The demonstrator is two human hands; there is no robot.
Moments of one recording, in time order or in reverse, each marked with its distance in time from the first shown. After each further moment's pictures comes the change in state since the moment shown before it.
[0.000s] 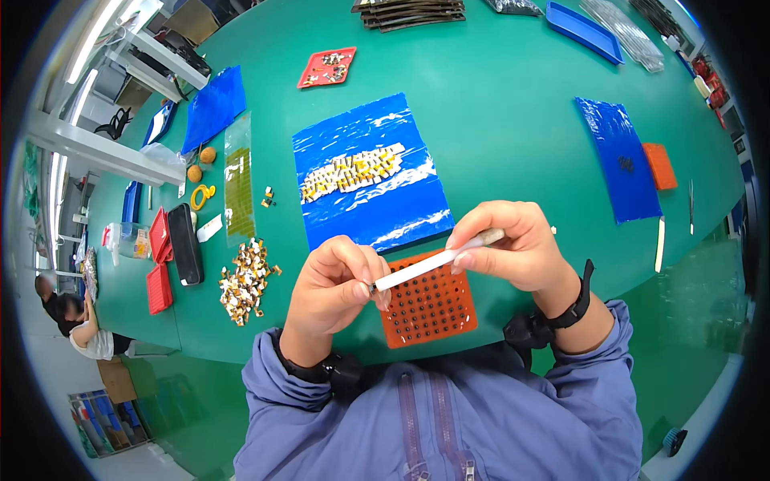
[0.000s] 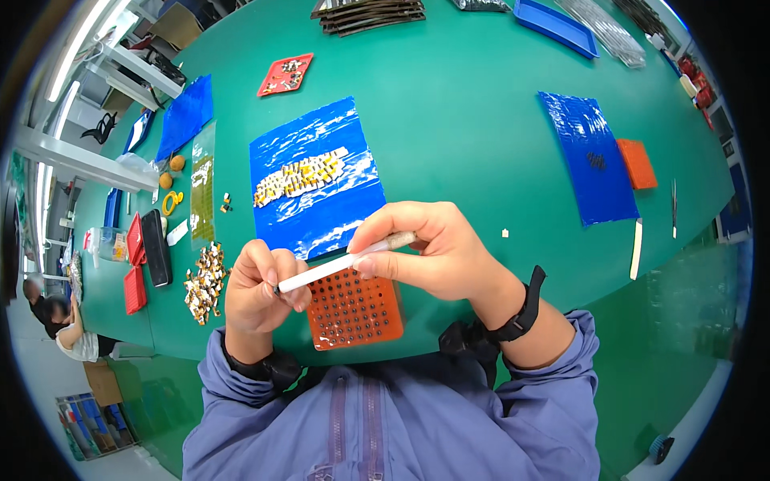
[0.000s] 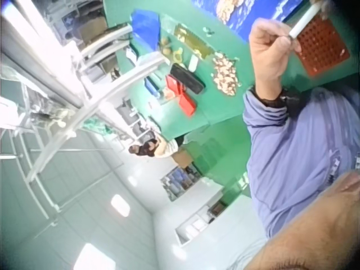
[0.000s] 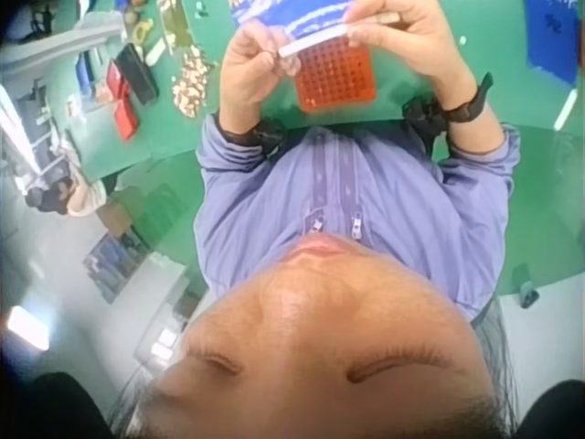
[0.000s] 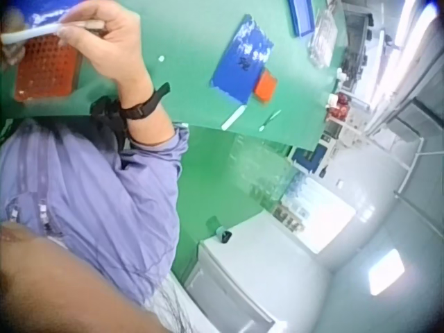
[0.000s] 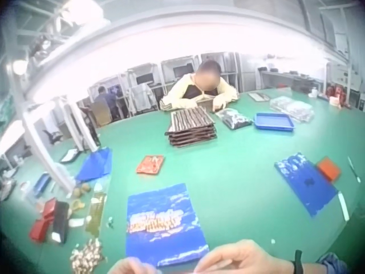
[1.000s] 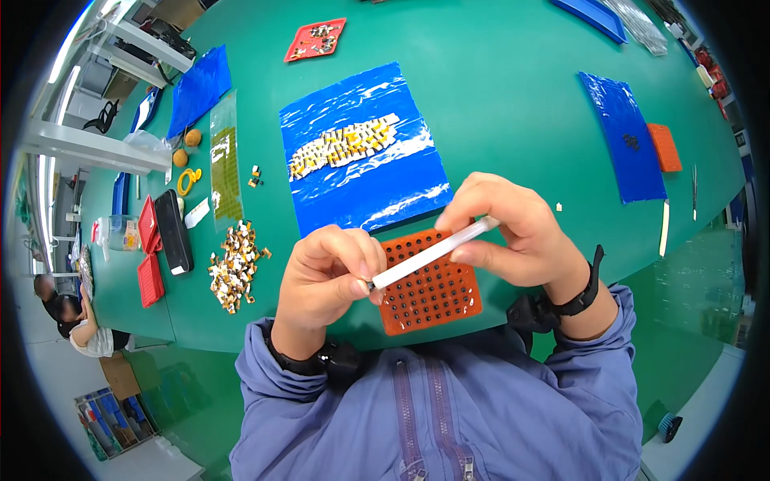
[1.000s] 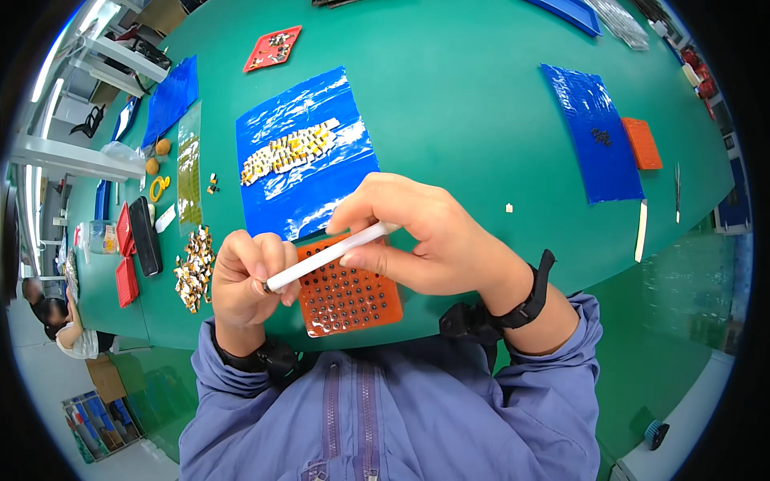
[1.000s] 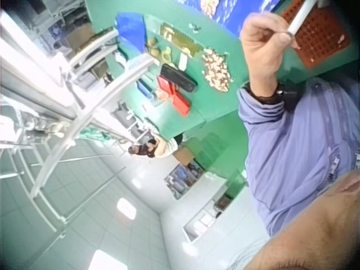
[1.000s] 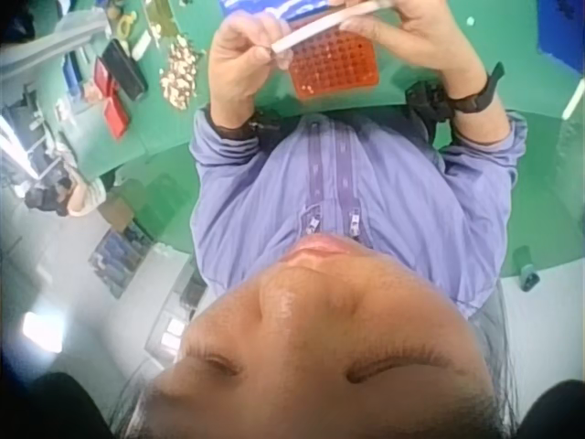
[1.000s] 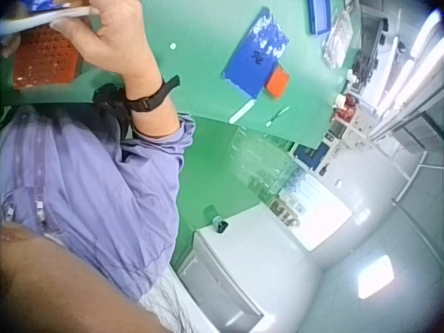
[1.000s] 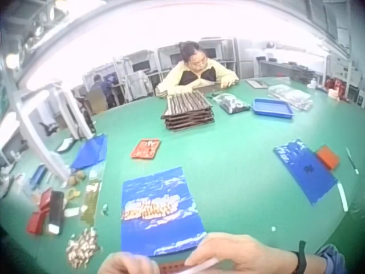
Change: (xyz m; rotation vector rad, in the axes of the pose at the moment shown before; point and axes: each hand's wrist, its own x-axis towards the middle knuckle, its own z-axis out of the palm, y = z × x) left_hand -0.004 -0.002 -0.002 0.105 -0.013 0.022; right_hand 0.008 0.003 0.006 -0.491 0.000 -0.347
